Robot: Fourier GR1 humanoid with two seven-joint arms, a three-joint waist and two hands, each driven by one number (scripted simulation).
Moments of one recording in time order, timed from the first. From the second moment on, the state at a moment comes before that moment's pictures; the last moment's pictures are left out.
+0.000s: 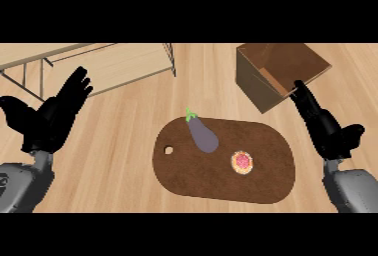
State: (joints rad) left arm -0.27 0.50 -0.20 -1.52 0.37 0.21 0.19; right arm -0.23 -0.34 0.08 -1.34 -0.16 0.00 -0.10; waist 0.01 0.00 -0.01
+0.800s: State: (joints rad) left arm -0.27 0.54 -0.28 -1.54 0.19 0.08 -0.06; right arm -0.45 -0.67 0.04 -1.44 -0.07 0.44 -0.47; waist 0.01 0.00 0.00
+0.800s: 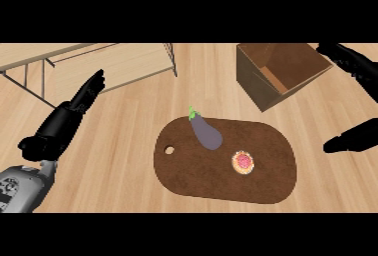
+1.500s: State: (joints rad) left arm -0.25 0.52 -0.26 -1.48 0.15 0.04 -0.12; right arm -0.49 -0.81 0.29 -1.69 0.37 0.51 -0.48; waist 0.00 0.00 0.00
